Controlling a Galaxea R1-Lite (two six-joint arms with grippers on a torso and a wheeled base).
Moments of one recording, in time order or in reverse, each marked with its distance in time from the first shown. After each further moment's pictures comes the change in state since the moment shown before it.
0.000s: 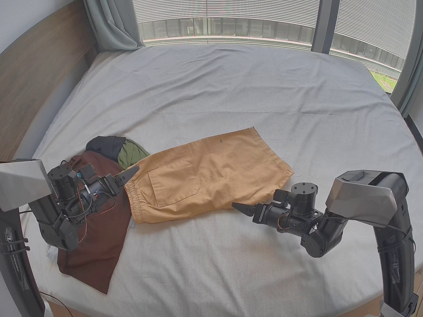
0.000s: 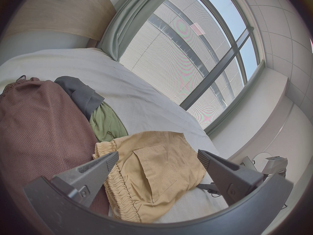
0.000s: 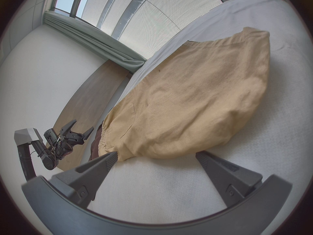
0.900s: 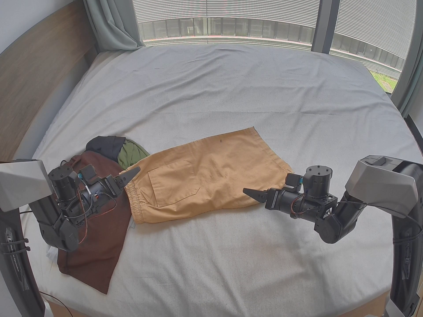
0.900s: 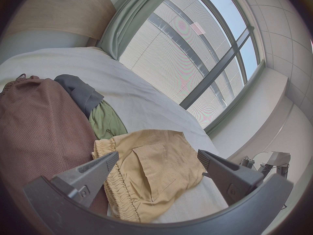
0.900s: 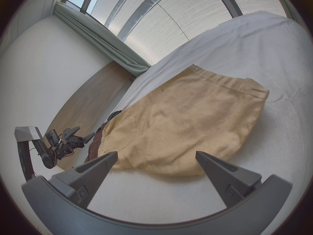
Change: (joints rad) left arm -0.006 0.000 0.006 0.000 0.000 0.000; right arm -0.063 -0.130 0.007 0.102 0.021 -0.121
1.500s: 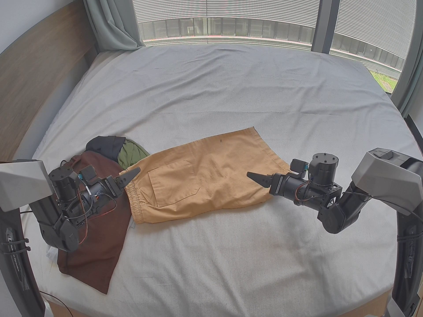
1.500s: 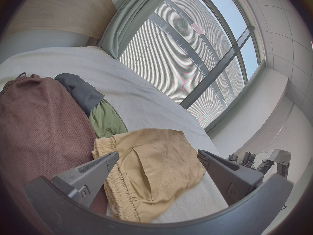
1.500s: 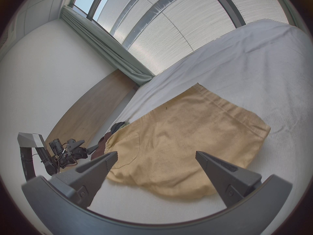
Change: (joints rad) left arm -0.001 0.003 0.001 0.000 -0.001 0.000; right arm -0.032 -0.031 -0.066 0.004 0.019 -0.002
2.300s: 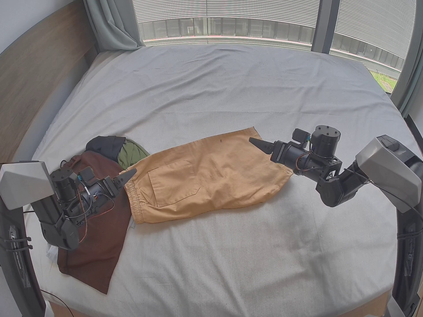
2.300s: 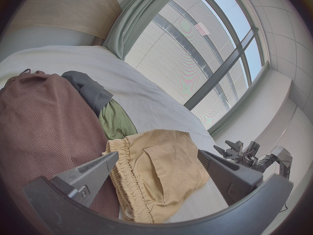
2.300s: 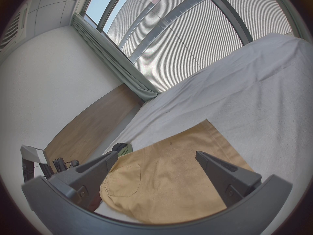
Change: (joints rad) left arm 0.035 0.048 -0.035 0.000 -0.001 -0.008; right arm -0.042 0.017 -0.295 0.117 0.024 0.004
